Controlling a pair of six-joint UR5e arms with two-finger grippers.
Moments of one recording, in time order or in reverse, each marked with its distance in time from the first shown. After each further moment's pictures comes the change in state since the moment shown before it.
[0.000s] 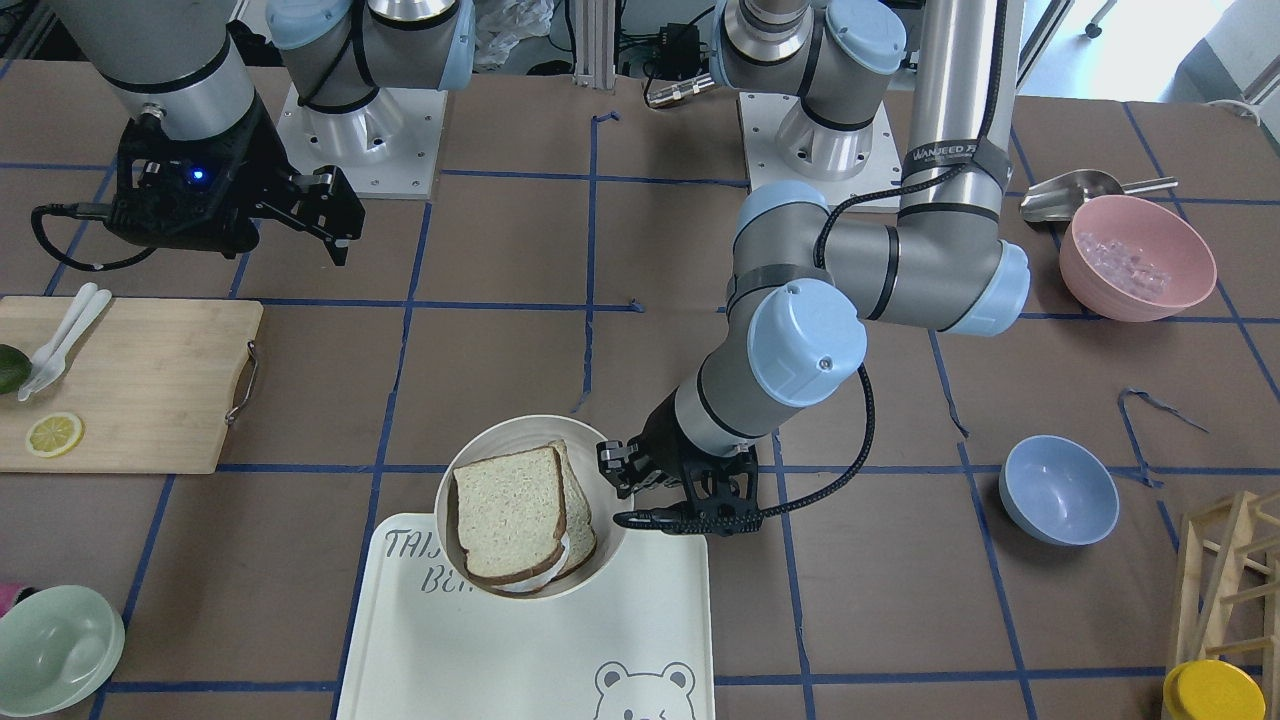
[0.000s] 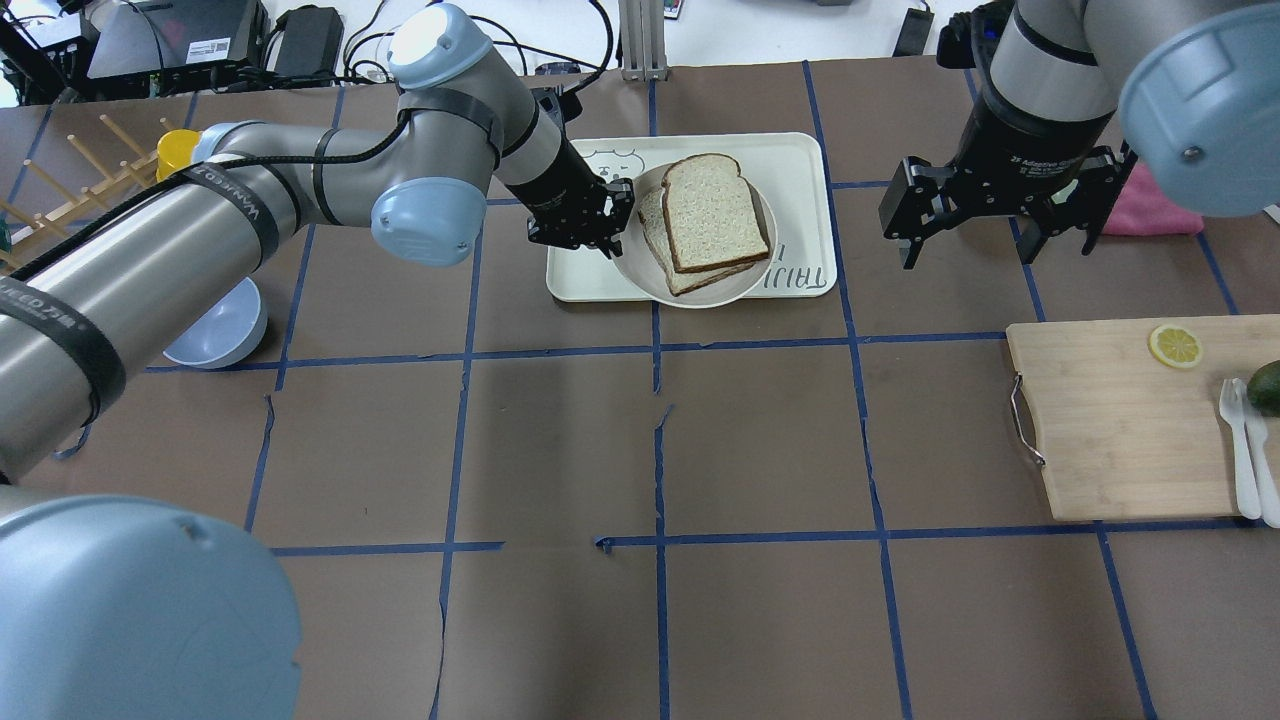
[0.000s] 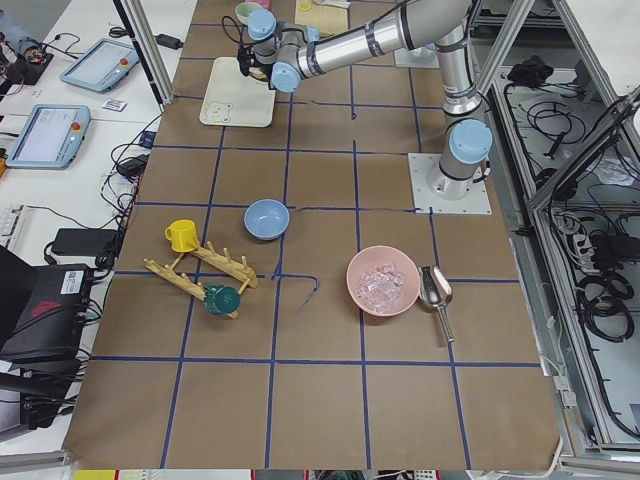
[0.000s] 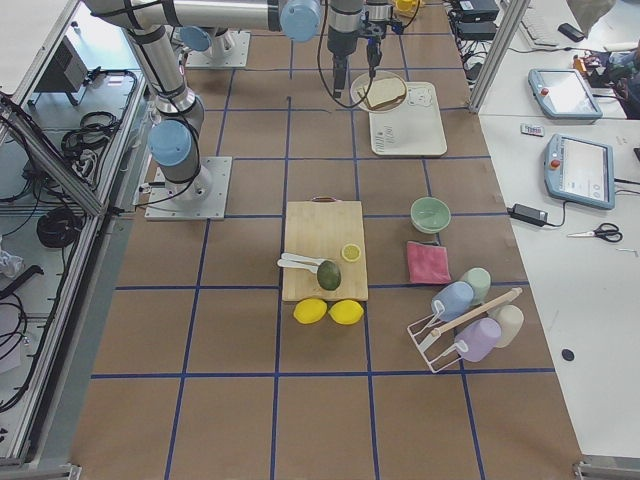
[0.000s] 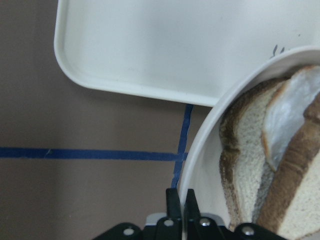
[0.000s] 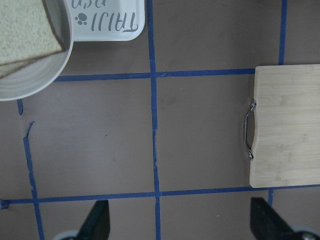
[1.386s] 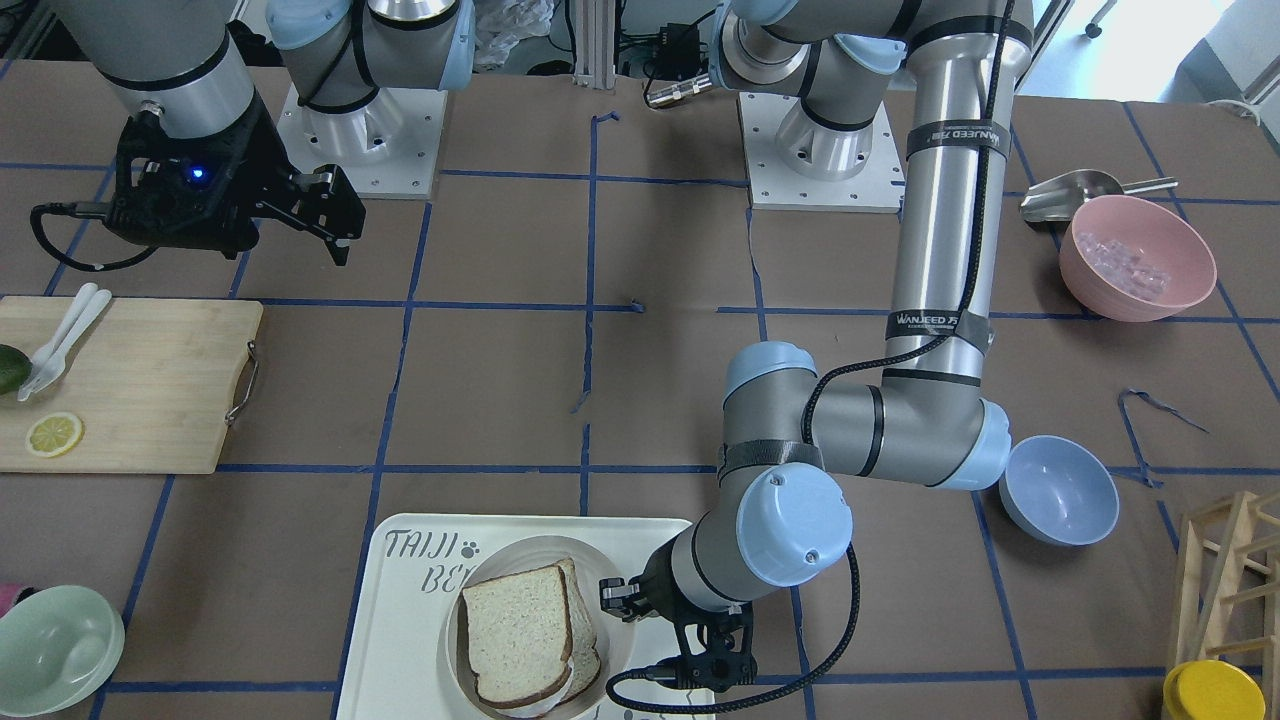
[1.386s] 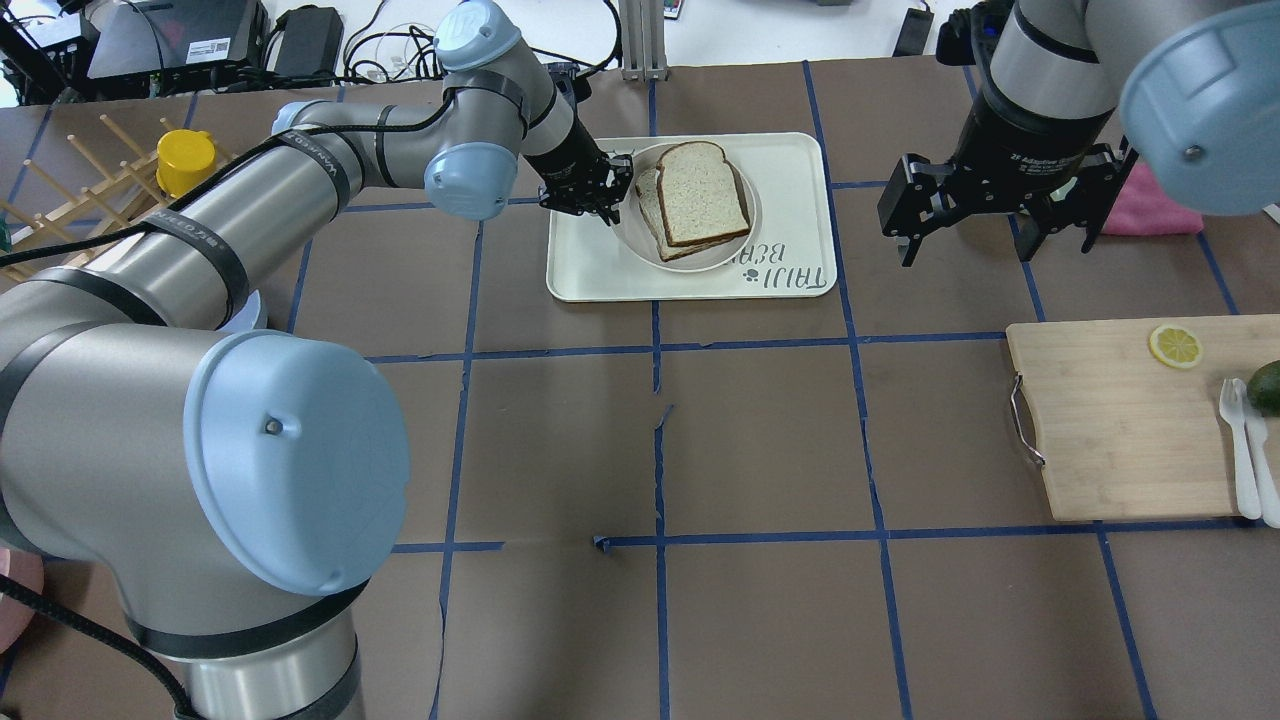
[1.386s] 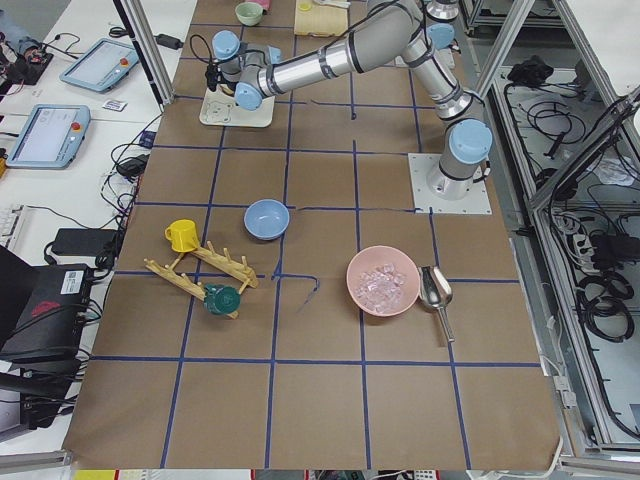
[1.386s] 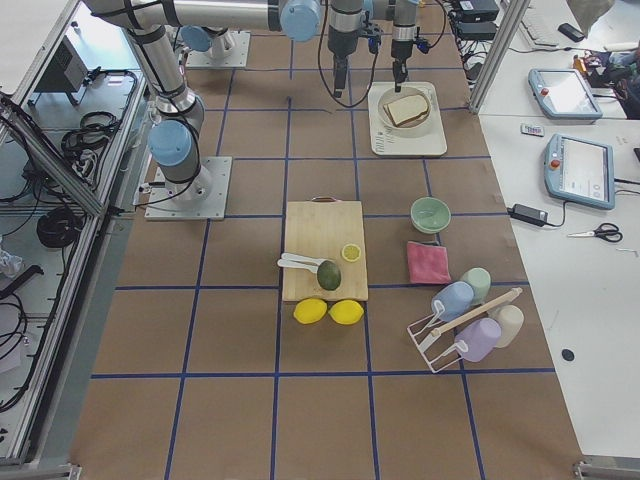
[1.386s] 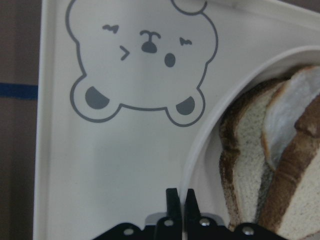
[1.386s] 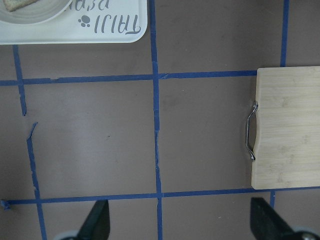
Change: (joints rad) left arm 0.020 -0.258 0.235 0.011 0.035 0.055; right arm 0.000 -0.001 -0.004 -0.001 0.009 -0.002
